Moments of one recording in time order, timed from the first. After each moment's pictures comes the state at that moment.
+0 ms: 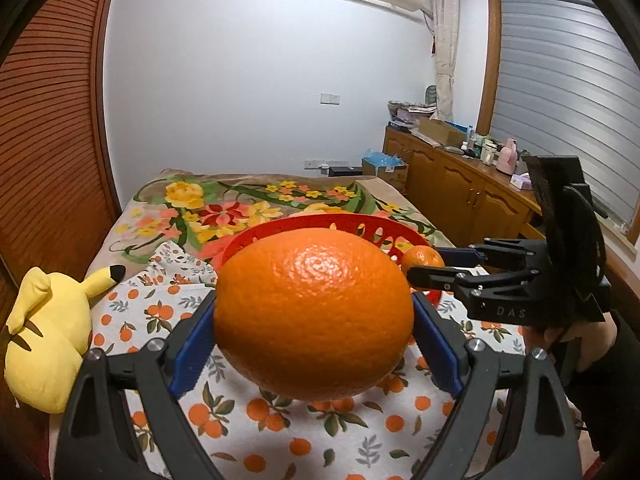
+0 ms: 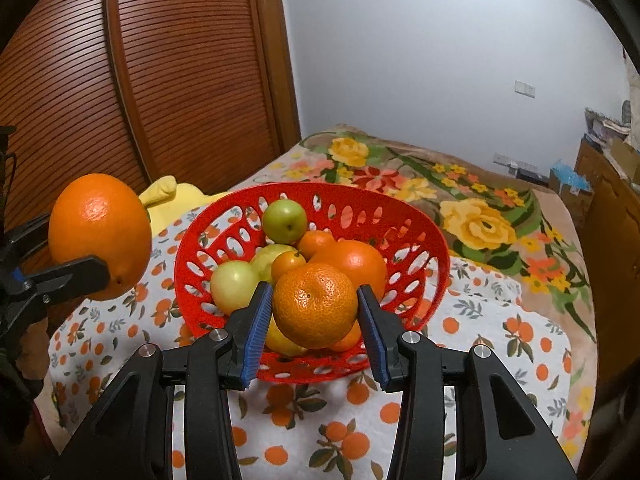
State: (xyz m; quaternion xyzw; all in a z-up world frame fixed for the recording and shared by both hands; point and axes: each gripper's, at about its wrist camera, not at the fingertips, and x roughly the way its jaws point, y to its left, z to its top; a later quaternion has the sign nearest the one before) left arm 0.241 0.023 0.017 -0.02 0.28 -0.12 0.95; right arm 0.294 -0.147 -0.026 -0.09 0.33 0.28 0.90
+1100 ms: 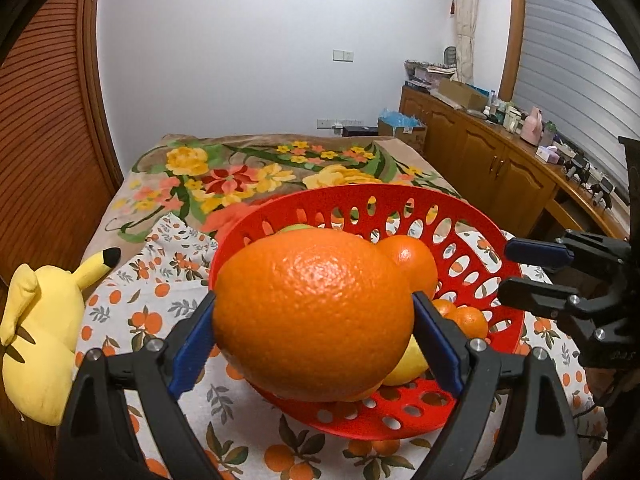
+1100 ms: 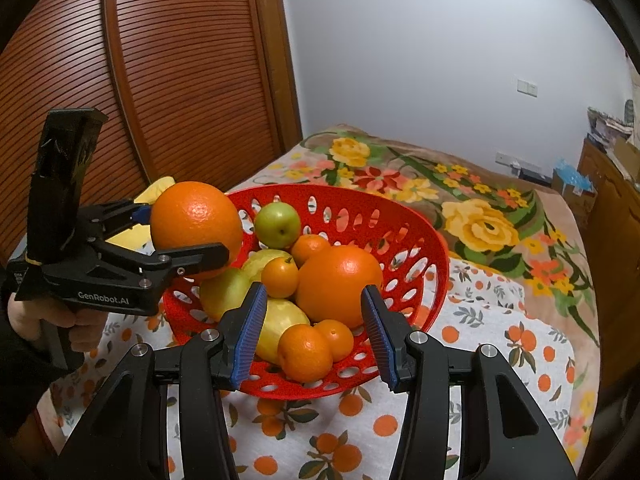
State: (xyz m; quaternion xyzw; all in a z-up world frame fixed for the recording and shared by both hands) left arm 0.336 0.021 -0.026 -0.01 0.36 -0.10 0.93; right arm 0.309 -0.149 -0.028 -0.09 0.33 0.29 0.89
